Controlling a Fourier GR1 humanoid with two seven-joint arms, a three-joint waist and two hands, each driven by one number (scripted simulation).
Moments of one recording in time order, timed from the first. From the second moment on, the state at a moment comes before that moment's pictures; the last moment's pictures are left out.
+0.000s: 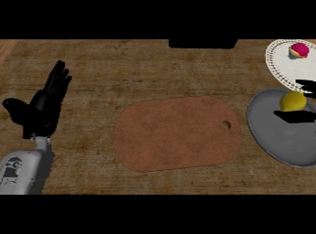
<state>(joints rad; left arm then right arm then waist) -0.27 0.20 0.06 -1.45 0.03 0.09 0.08 -0.58 -0.46 -0.42 -0.51 0.57 -0.22 -0.23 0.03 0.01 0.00</state>
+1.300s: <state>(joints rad) -0.18 0.23 0.12 -1.46 0.04 0.08 0.05 0.04 -0.40 -0.68 -1.10 0.03 0.33 -0.56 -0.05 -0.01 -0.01</state>
